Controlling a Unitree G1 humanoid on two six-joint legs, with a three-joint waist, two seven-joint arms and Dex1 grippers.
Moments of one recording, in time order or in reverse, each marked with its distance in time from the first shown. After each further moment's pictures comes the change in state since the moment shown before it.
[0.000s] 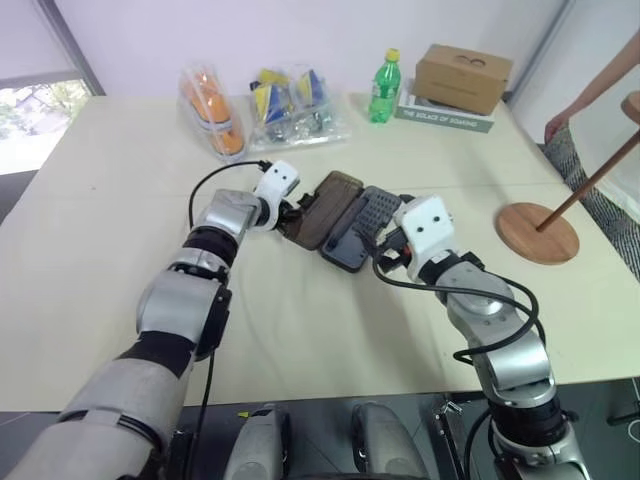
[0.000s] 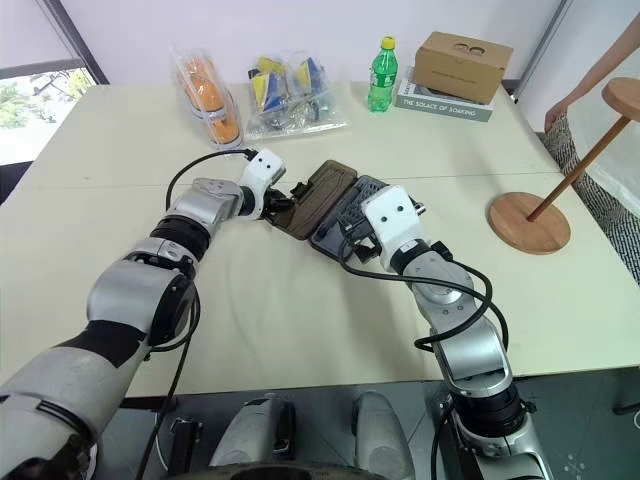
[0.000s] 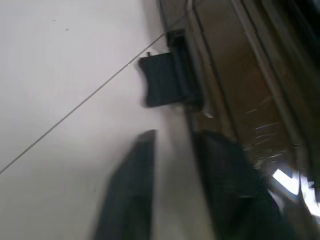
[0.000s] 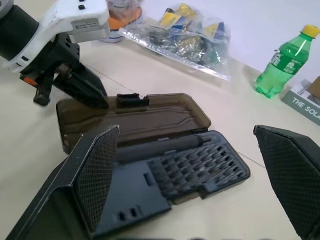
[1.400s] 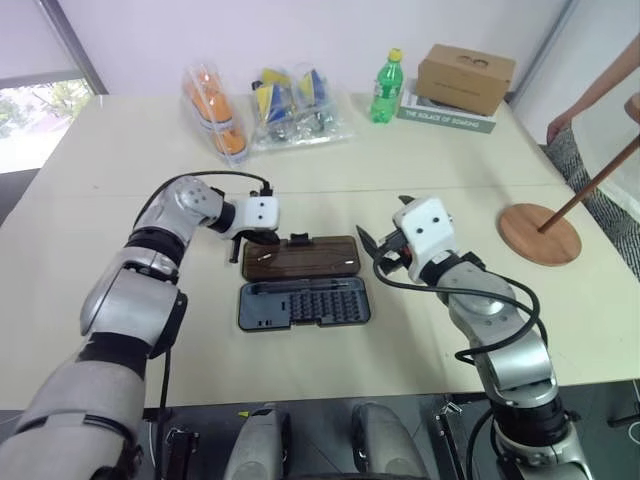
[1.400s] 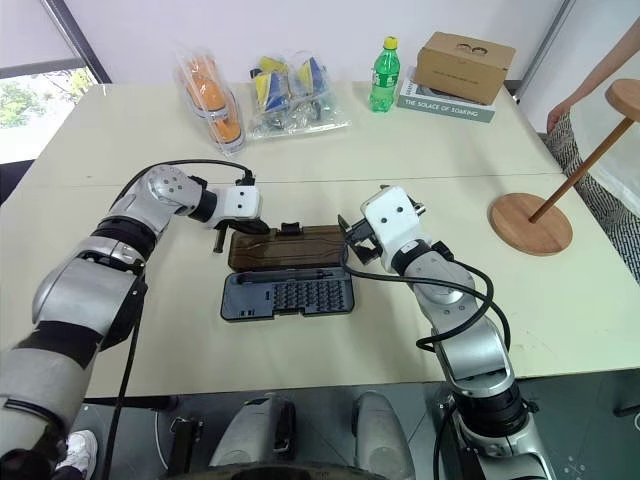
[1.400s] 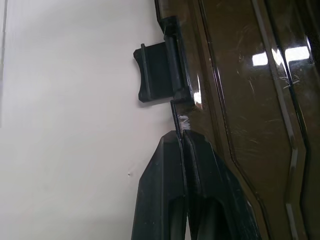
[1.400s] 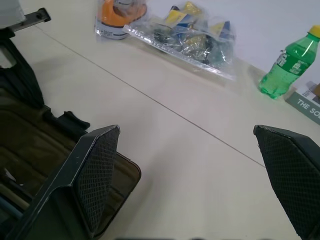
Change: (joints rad) left arm 0.004 0.234 -0.278 0.096 0.190 -0.810 -0.536; right arm 0.001 -0.014 0.000 0.001 -0.007 -0.001 0.023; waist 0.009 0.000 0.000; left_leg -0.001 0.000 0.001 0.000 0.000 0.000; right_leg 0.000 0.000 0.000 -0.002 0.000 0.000
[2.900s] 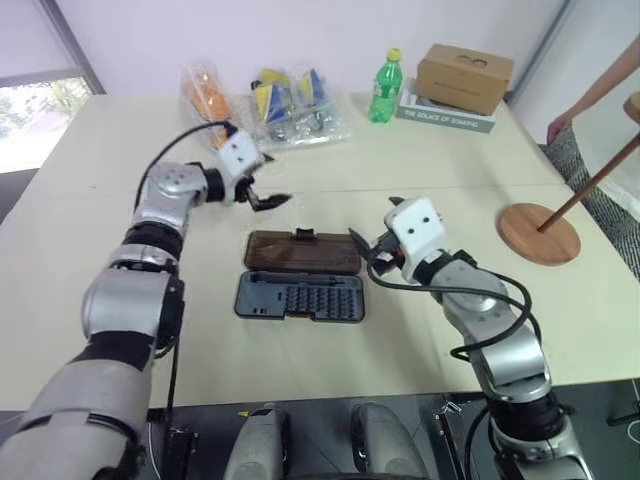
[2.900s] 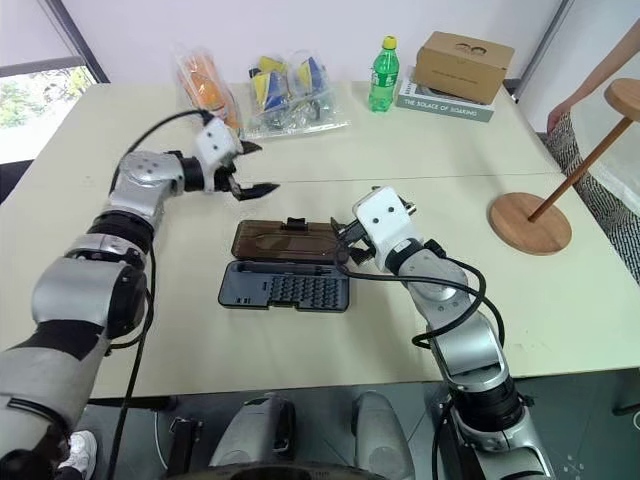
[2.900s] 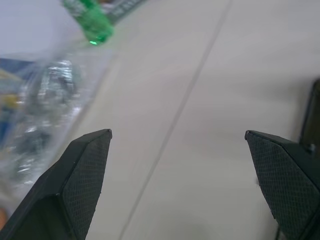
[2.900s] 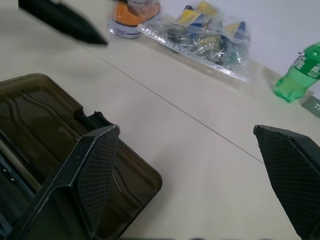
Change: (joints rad) left arm 0.000 0.010 0.365 -0.086 -0.266 0.213 0.127; right arm -0.032 0.004 0.028 0.043 0.004 -0.018 0.029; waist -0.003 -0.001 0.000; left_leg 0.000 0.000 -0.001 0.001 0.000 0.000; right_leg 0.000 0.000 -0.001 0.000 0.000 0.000
